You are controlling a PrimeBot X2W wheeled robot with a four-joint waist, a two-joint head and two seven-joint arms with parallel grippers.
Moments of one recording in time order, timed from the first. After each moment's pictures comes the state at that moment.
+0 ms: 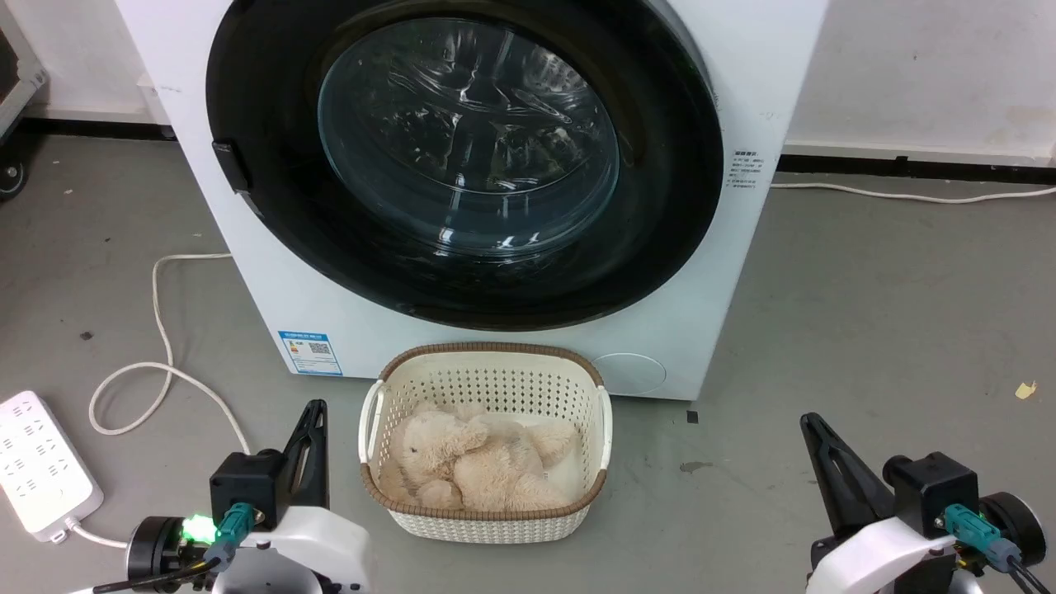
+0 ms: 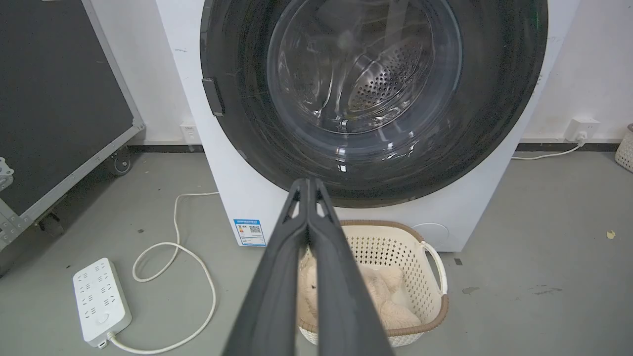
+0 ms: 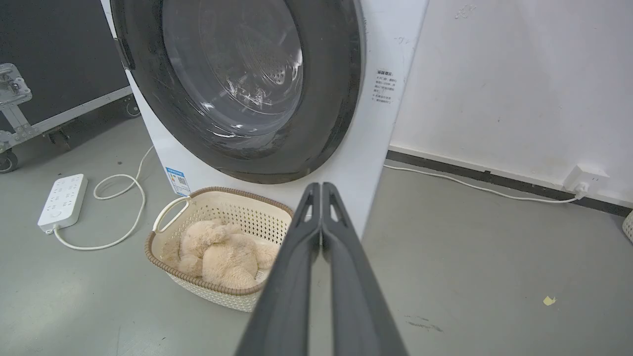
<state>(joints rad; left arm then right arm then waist) -0.02 0.05 0.00 0.00 -0.01 0.00 0.00 0.01 -0.05 0.00 0.00 0.01 0.13 0.00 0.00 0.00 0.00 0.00</state>
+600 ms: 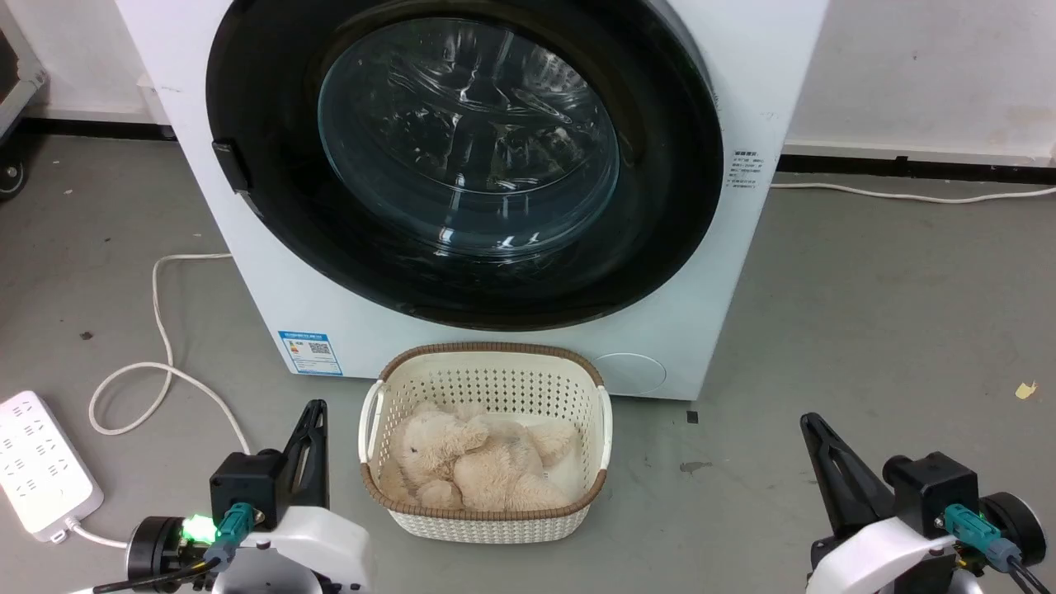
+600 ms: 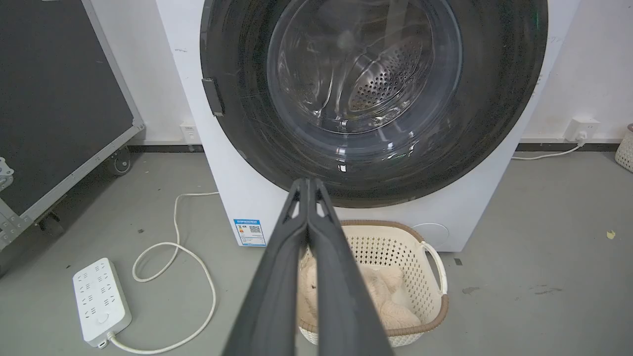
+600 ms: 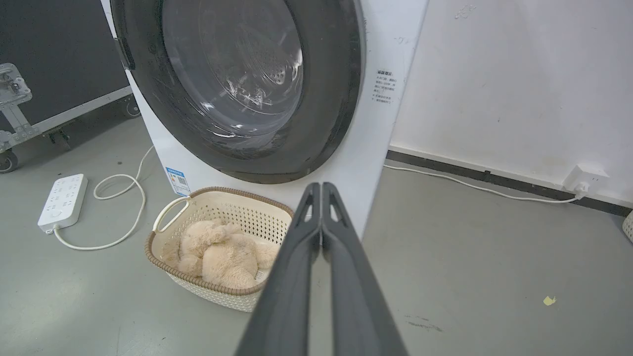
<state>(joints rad) -0.02 0.05 0.00 0.00 -0.01 0.00 0.00 0.01 -0.05 0.00 0.00 0.01 0.13 0.00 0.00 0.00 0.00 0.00</state>
